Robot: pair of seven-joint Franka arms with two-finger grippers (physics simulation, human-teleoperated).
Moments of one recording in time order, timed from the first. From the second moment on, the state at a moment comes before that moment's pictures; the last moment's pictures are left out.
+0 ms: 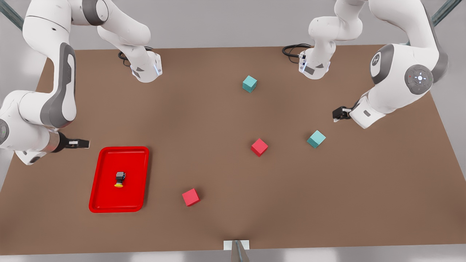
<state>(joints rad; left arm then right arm) -0.07 0.07 -0.09 -1.59 -0.06 1.56 -0.07 -0.20 0.29 0.06 -1.52 -0.06 1.63 -0.13</state>
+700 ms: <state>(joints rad) -0.06 0.31 -0.10 -1.41 0.01 1.62 -0.13 -0.32 0.58 0.28 -1.74 -0.08 2.11 -0.26</state>
